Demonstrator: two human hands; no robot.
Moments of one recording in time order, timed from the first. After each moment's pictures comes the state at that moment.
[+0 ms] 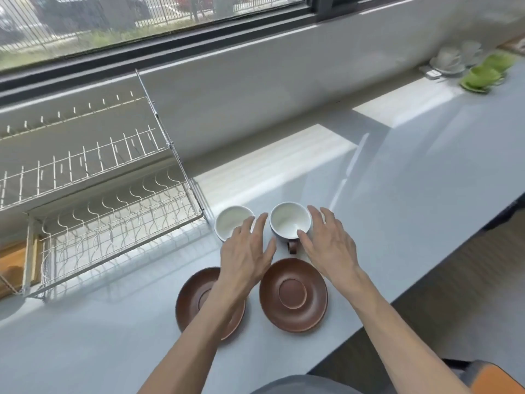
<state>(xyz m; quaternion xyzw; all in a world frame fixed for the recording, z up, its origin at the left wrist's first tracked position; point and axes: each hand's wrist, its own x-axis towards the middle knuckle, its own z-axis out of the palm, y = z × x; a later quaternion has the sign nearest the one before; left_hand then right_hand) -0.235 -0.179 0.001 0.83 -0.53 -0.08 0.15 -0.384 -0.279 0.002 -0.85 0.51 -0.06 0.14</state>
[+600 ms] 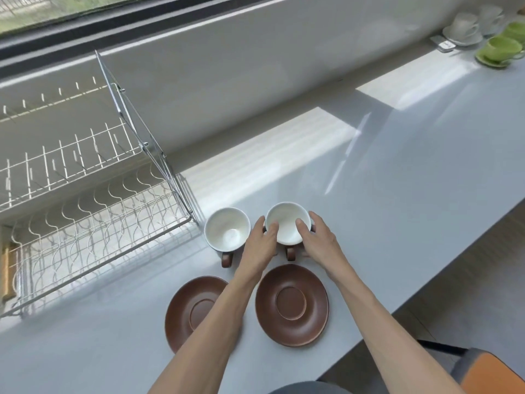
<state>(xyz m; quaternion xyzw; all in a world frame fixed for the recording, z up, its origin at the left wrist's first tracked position) -0.241 -0.245 -0.020 0.74 -0.17 -0.50 0.42 -0.361 -0.320 -0.035 -0.62 0.58 -0.09 0.51</state>
